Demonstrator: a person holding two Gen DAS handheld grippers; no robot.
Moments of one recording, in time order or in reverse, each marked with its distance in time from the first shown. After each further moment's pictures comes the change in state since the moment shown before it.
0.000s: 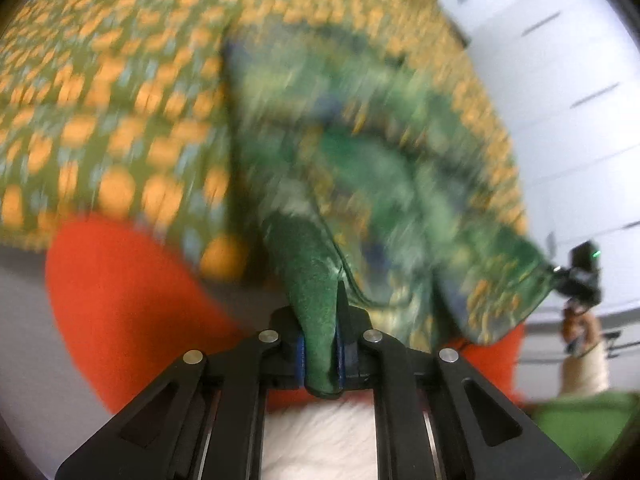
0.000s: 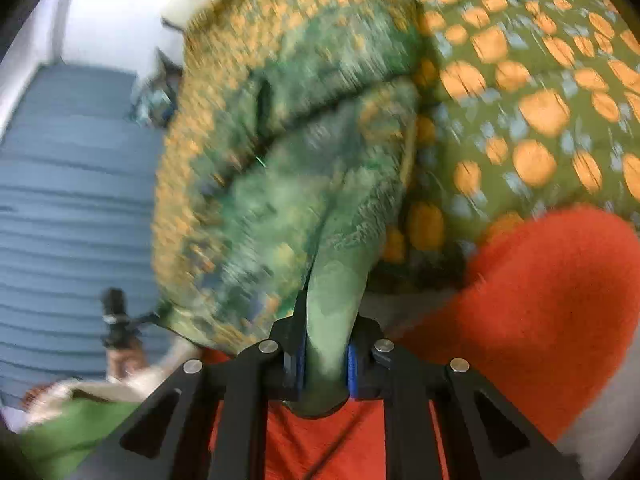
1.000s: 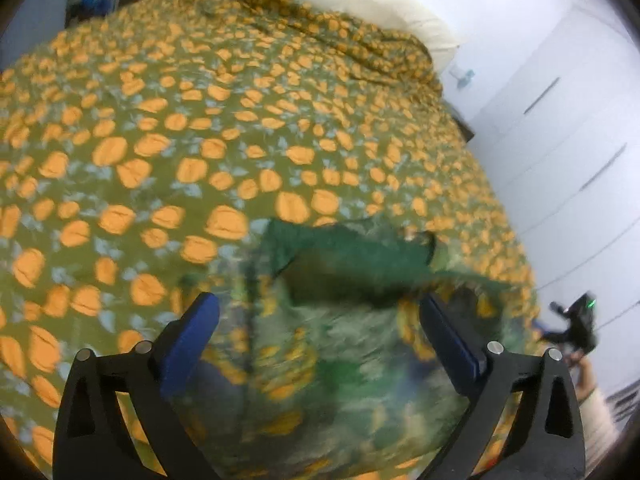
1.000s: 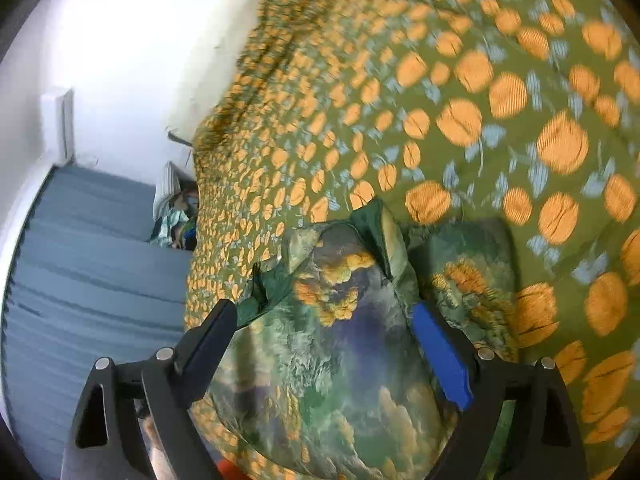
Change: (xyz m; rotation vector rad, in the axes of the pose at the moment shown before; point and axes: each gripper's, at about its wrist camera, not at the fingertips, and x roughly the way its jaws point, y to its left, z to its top) left arm 0.105 0.009 0.248 0.041 -0.303 0.061; right arm 0.067 -0.026 0.265 0.024 -0.287 -0.001
